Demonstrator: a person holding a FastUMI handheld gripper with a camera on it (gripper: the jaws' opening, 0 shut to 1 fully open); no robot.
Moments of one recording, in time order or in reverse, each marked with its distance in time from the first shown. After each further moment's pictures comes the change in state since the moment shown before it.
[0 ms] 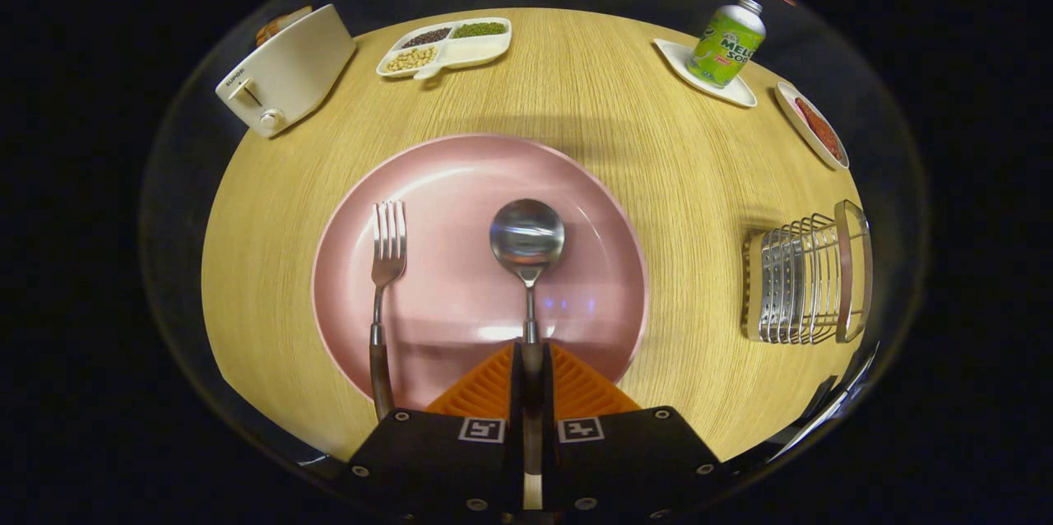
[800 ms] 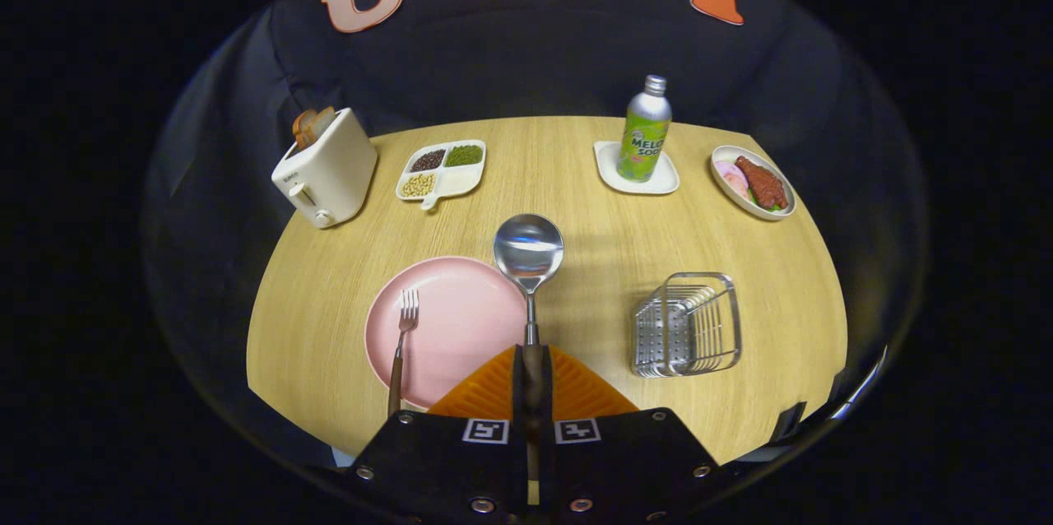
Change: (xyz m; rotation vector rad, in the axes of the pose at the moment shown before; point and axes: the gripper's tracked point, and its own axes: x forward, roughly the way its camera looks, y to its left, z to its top) arm -0.123 -0.092 0.046 0.039 -0.333 0.045
